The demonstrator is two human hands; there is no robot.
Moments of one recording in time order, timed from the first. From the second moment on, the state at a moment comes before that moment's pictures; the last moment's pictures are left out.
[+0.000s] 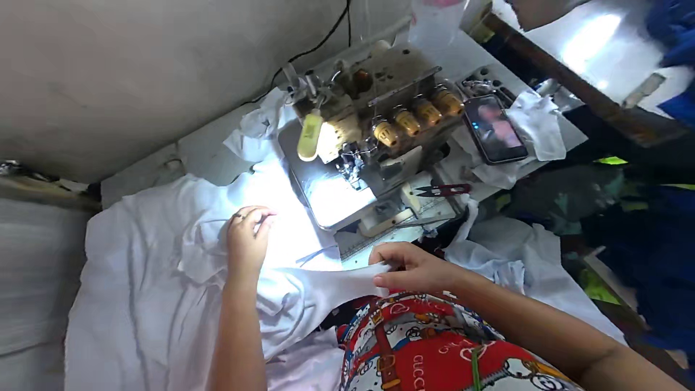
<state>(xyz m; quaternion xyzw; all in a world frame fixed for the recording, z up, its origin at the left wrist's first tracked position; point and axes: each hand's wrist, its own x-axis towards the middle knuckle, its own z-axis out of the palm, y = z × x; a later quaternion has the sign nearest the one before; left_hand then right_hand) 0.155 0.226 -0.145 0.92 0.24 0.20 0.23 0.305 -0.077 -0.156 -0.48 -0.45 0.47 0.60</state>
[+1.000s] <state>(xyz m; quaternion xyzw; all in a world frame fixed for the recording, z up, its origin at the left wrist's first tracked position) 0.173 0.074 -0.114 0.73 0.15 0.16 0.65 0.312 -0.067 -0.138 -0.55 -0.43 0.28 0.66</state>
